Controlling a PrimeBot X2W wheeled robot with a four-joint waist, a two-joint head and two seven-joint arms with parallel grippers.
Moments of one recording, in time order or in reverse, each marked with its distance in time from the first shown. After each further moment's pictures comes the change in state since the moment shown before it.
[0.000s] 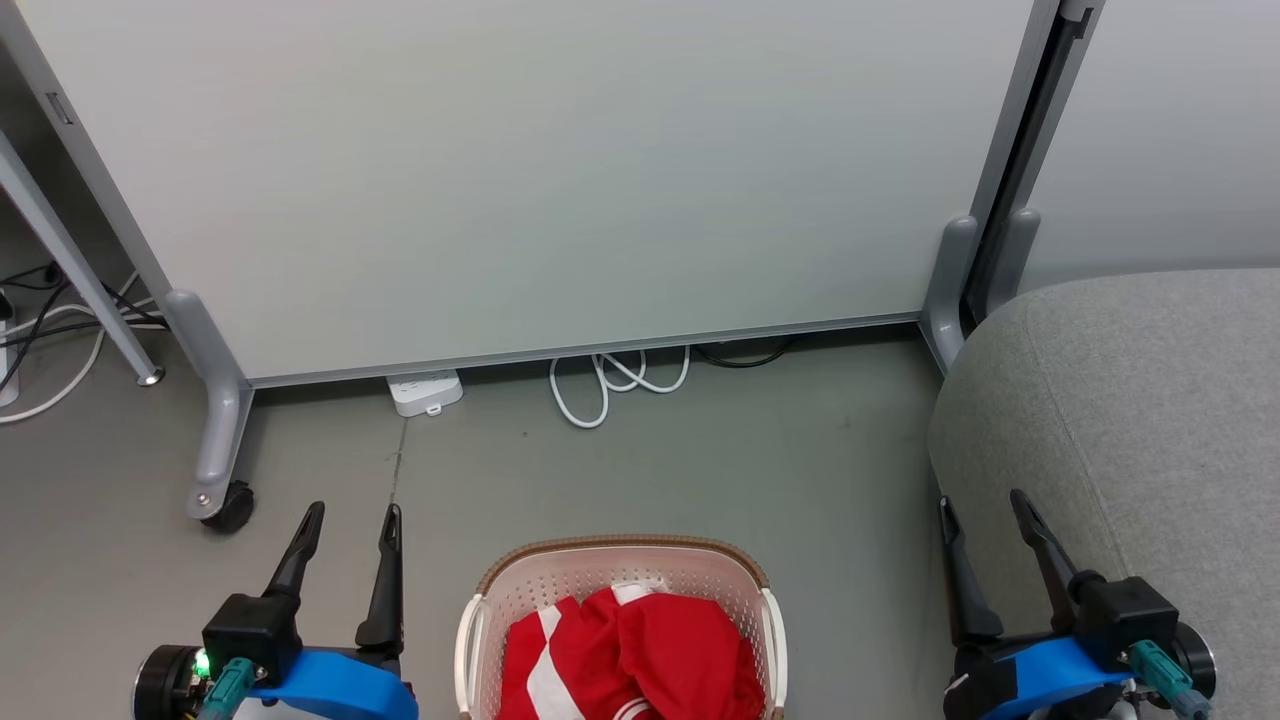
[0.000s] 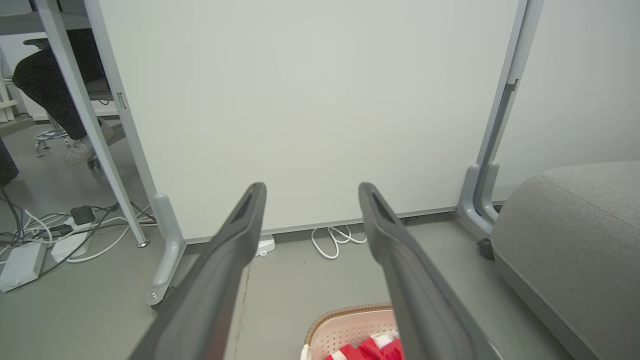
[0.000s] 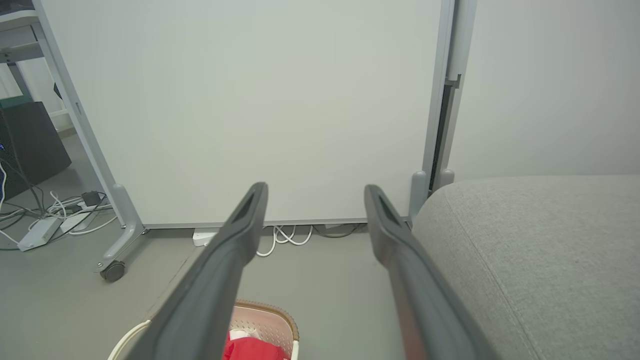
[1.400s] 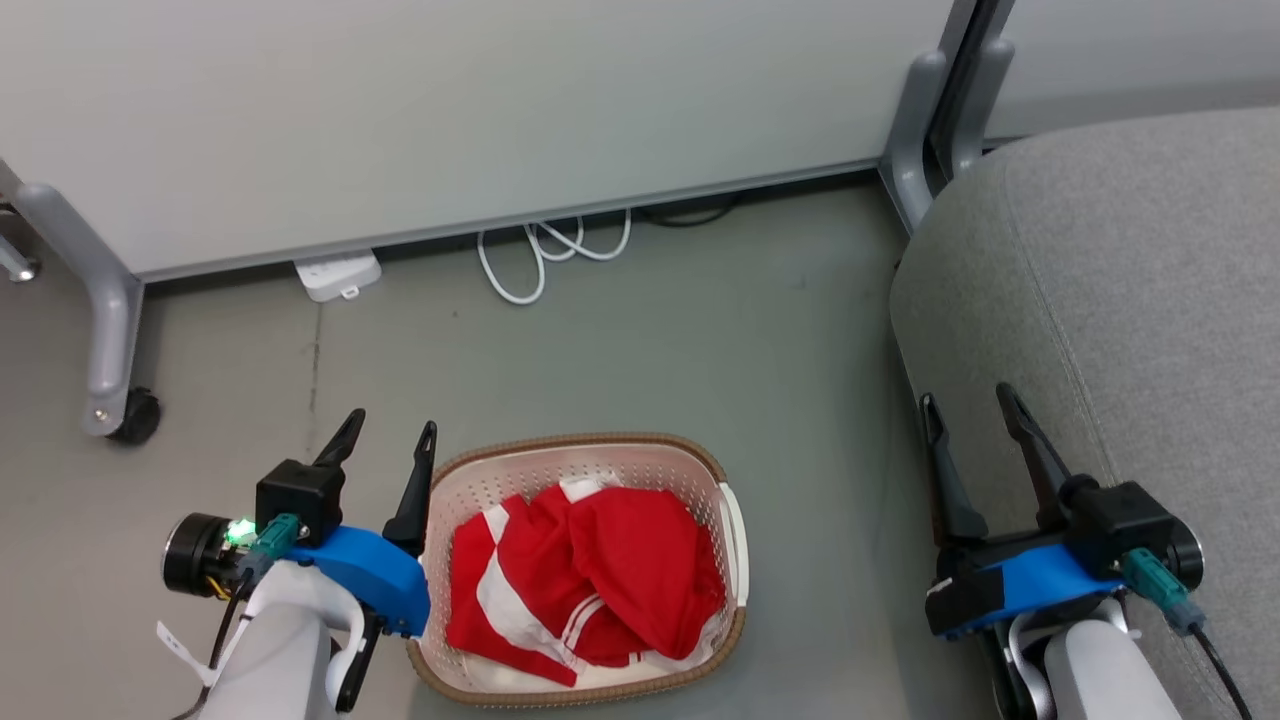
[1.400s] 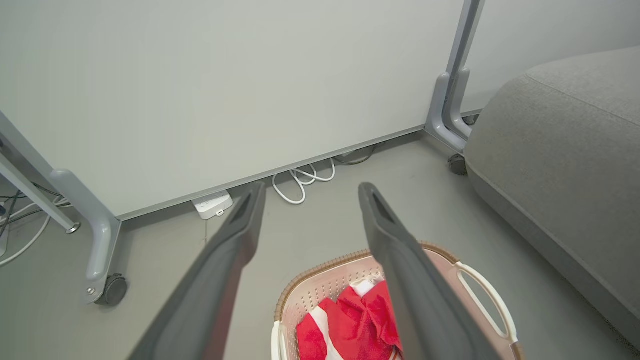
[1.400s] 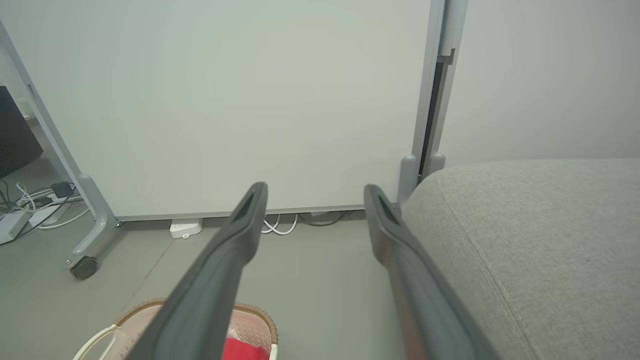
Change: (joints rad) left arm -0.299 0.038 -0.098 0.331 0.029 -0.043 0.000; right arm -0.139 0.000 0.020 0.002 -0.013 0.000 0.000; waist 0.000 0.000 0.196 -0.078
